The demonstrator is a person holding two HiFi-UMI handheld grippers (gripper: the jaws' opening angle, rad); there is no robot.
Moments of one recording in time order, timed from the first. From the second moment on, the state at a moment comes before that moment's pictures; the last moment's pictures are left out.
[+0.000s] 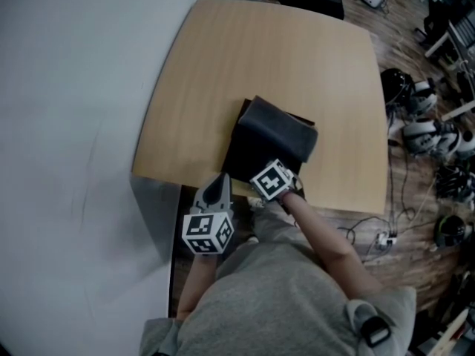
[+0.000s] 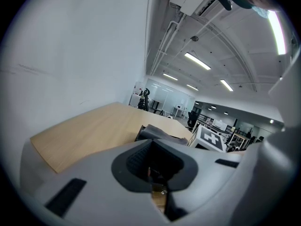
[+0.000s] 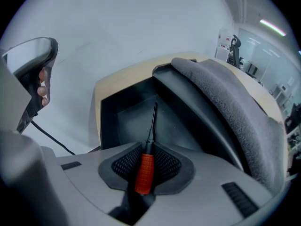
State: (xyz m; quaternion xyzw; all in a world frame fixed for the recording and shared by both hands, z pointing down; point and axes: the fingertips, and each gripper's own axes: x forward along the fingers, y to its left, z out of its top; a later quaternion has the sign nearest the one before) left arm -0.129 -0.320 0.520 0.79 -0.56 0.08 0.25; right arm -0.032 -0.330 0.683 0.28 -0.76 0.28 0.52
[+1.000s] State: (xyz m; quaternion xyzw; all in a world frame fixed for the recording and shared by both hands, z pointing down) left arm -0.135 -0.238 0.500 0.80 -0.56 0.05 0.22; right arm -0.047 -0.298 0.584 0.35 -0.83 0.19 0.39
